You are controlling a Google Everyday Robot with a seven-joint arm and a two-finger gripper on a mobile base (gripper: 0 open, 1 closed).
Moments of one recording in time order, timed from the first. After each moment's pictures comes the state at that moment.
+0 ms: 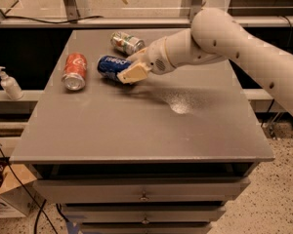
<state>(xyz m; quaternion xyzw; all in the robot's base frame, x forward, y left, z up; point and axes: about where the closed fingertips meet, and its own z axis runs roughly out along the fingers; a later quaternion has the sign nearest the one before) 0.652 0.040 0.863 -0.52 0.69 0.28 0.41</state>
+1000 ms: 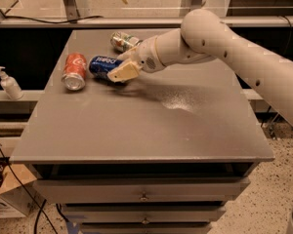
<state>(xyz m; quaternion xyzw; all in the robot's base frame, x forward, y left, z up) 0.662 0.072 0.862 -0.53 0.68 0.29 0.42</state>
